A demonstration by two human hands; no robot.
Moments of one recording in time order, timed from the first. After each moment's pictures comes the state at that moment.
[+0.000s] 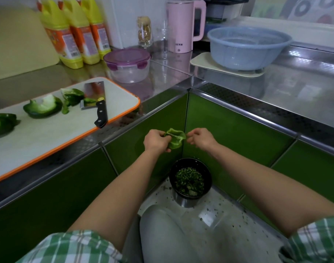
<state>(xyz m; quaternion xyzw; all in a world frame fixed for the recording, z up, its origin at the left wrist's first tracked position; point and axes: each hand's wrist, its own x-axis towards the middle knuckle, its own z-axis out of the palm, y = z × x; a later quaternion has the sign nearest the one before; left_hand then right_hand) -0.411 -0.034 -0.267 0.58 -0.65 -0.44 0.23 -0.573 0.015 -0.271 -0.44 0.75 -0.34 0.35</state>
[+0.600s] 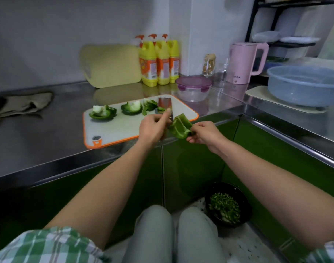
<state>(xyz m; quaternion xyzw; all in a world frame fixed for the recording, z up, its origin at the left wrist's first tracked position) -0.244 0.013 -0.160 0.55 -0.62 -0.30 0.48 -0.422 0.015 -0.171 -0.50 0.57 -0.45 0.47</state>
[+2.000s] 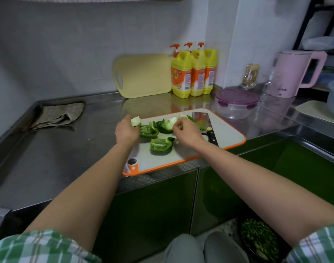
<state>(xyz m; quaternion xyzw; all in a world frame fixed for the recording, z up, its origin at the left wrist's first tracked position) -0.068 -0.085 -0.146 0.74 -0.55 -0.09 0.38 -0.258 -0.097 -0.151 -0.70 0.59 -0.34 0.21</state>
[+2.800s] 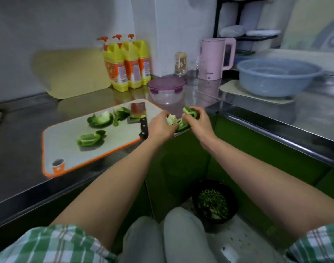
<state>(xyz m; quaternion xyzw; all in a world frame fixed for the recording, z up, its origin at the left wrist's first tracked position) -0.340 -0.038 -0.155 0.57 -0.73 -0.21 0.31 -0.471 -0.023 -0.178 -0.46 0.57 -0.60 0.31</state>
